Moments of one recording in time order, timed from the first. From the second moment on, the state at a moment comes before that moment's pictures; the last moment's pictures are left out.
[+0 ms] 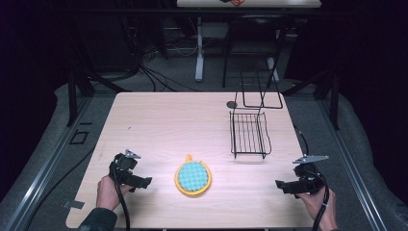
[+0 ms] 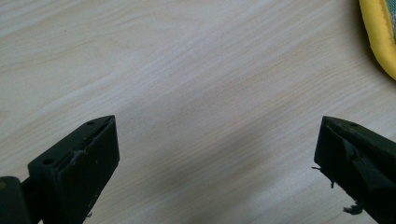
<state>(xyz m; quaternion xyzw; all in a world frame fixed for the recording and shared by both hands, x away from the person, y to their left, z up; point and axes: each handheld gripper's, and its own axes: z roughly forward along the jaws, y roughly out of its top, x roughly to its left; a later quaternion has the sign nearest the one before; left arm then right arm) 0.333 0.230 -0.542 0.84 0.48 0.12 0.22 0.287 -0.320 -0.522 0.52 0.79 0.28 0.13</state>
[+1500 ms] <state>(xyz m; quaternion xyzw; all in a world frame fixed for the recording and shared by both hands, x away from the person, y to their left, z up) 0.336 0.225 -0.543 0.84 0.47 0.11 0.24 0.314 -0.213 -0.507 0.41 0.86 0.30 0.09</state>
